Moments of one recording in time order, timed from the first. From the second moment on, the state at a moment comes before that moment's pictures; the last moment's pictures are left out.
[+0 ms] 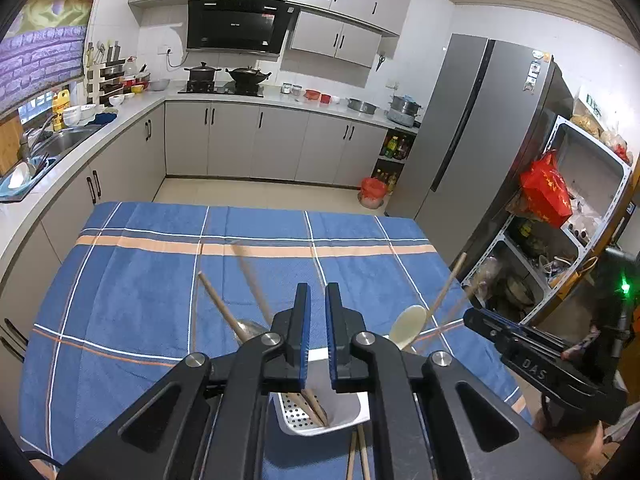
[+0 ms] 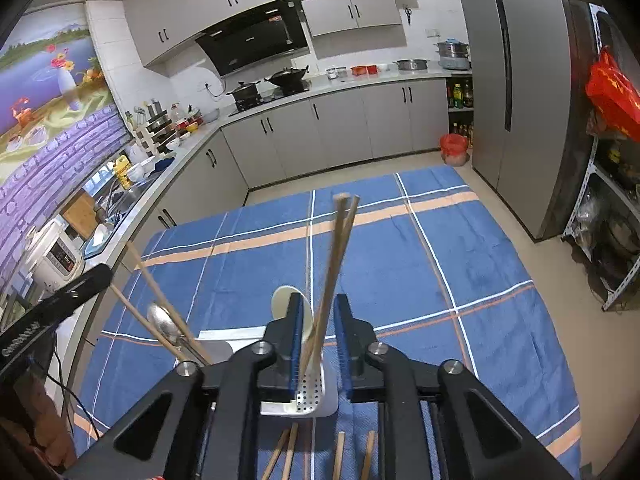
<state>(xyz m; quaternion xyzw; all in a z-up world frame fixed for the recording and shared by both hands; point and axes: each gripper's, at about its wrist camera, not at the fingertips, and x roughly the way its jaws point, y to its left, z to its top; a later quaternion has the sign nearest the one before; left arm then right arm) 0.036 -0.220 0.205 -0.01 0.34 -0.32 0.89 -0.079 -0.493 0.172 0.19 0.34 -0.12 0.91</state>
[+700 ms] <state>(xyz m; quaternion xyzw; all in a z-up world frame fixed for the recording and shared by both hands) -0.151 -0.136 0.188 0.02 0.36 -0.21 0.91 -0.274 -0.465 0.145 0.21 0.34 -0.12 0.91</state>
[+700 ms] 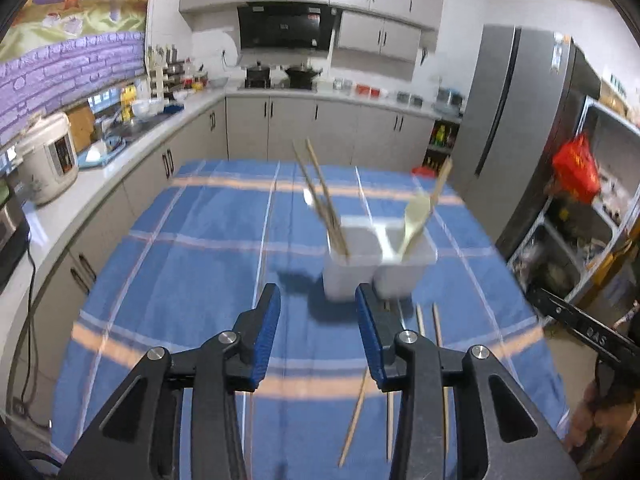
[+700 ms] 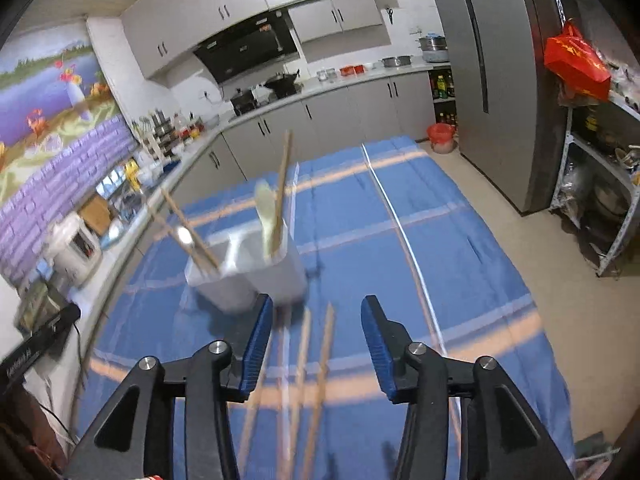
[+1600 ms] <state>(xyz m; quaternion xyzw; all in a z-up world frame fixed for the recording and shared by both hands) -0.128 -0.215 0.031 0.08 0.50 -0.28 0.82 -0.225 -0.429 0.025 0.17 0.48 -0.05 0.86</state>
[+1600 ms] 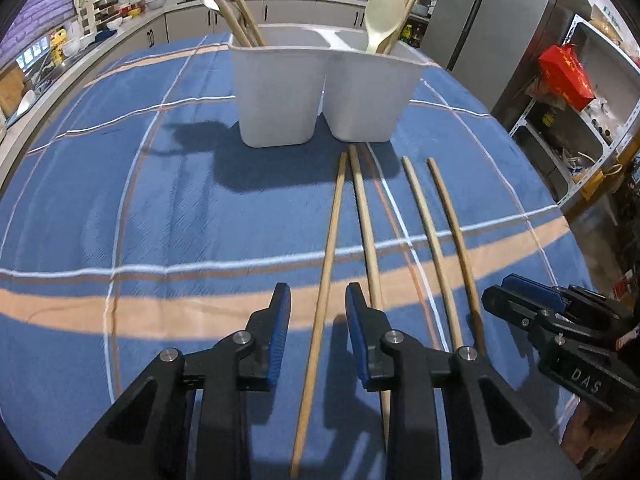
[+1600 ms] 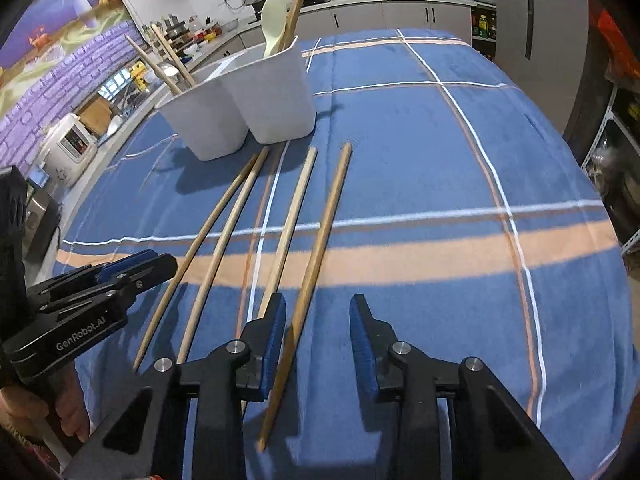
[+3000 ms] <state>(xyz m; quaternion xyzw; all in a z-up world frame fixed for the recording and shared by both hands) -0.179 -0.172 0.021 0.07 0.56 -0.25 0.79 -0.308 -0.449 0.026 0.12 0.55 -0.09 0.82</state>
